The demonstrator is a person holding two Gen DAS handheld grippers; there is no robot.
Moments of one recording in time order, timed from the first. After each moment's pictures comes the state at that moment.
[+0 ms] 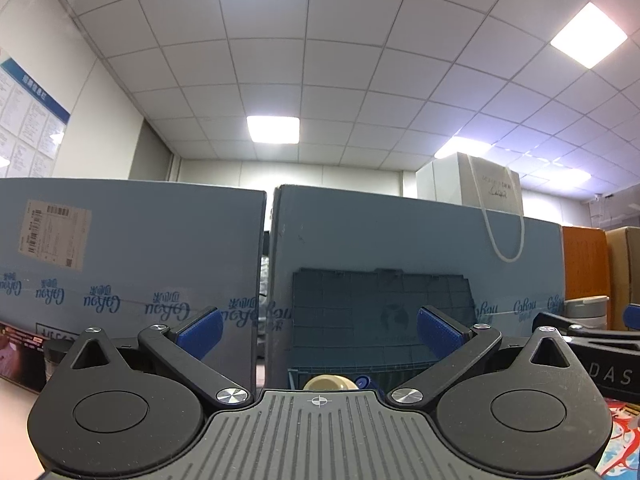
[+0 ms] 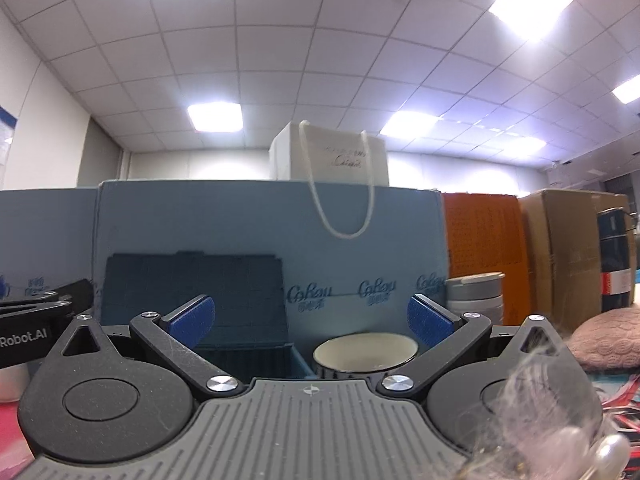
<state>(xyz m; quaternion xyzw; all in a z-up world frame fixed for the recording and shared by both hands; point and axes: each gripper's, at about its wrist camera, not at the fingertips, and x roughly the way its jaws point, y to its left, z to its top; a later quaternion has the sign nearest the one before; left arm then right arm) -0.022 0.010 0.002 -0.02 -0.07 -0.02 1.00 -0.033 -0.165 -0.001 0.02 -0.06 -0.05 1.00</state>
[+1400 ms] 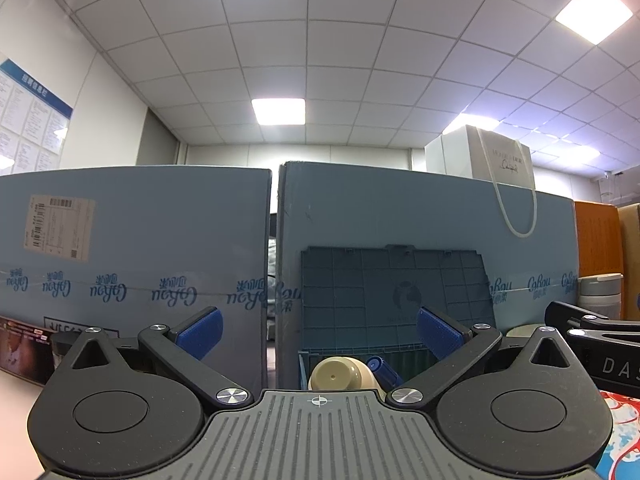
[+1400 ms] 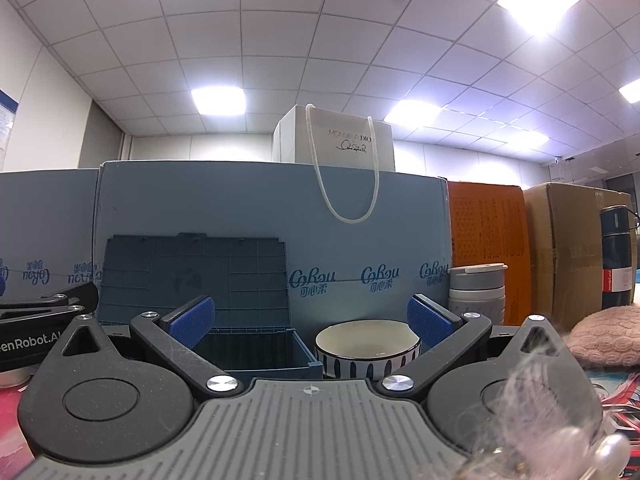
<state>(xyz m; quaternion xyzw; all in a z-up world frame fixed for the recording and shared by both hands) -0.012 0.008 0.001 0.00 -0.04 0.00 1.00 -0.030 -0.161 -0.003 0.01 -0.05 -0.05 1.00</state>
